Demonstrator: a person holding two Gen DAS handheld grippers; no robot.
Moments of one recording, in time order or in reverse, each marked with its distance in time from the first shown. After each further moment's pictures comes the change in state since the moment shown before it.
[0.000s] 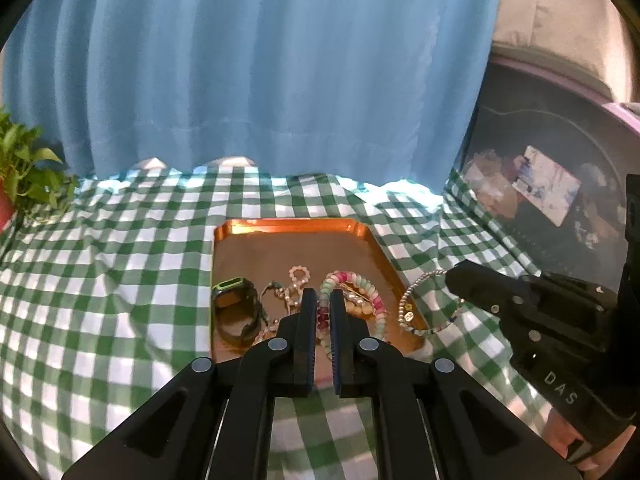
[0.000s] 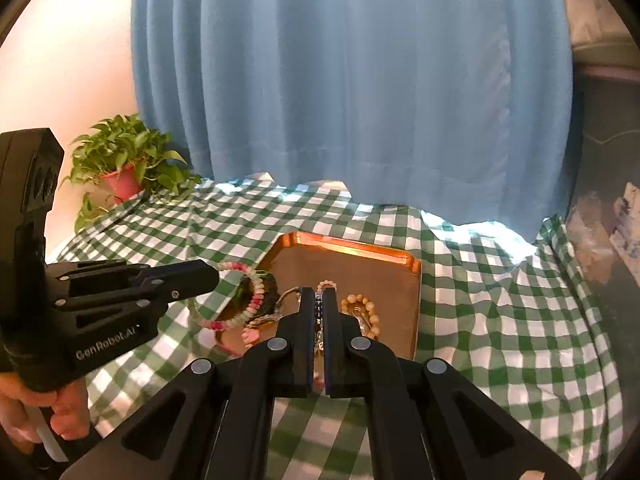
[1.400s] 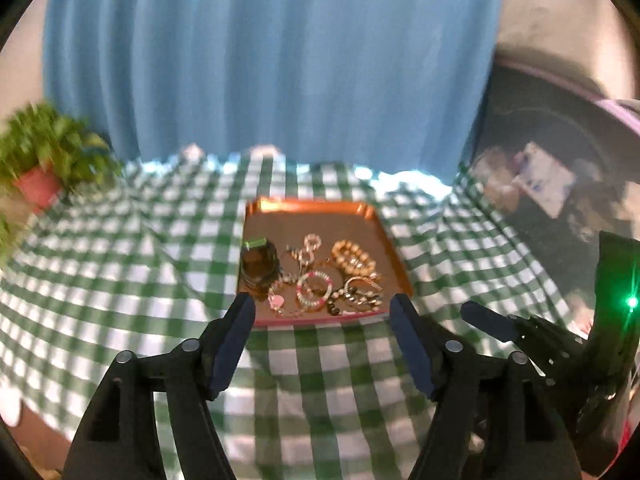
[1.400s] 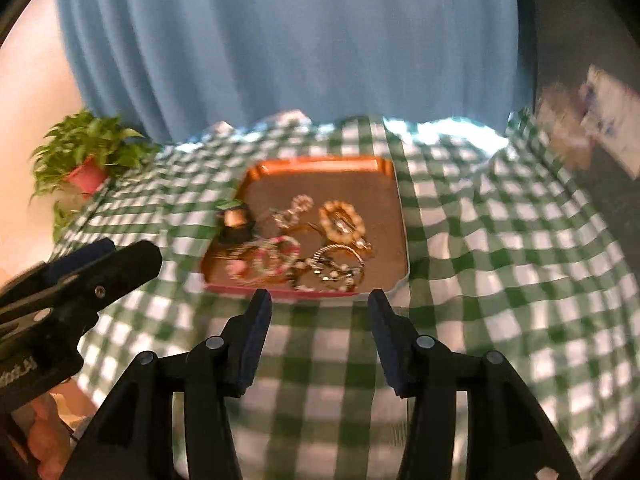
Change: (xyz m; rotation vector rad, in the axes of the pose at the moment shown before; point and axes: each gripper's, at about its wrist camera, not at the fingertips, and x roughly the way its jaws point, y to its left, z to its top) left arm -0.121 -0.046 -0.029 -0.021 -0.011 0.119; right arm -0.027 0.005 -0.045 0.208 0.179 -0.092
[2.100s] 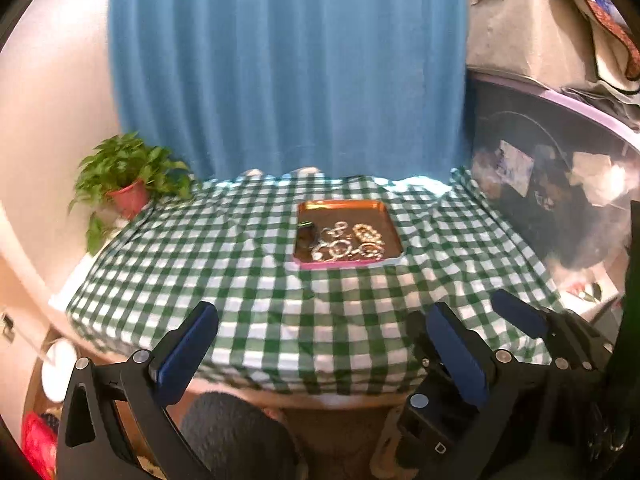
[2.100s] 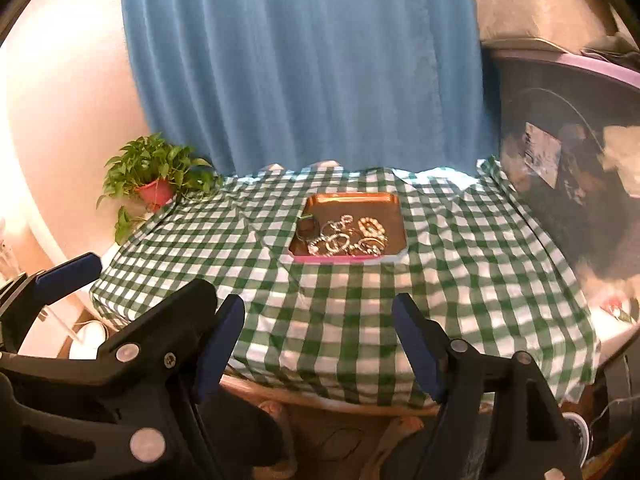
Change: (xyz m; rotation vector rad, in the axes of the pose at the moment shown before) left arm -0.210 -0.057 -0.074 0.015 -0.044 0.209; right arm -0.216 0.059 -0.083 -0.011 -0.142 0.019
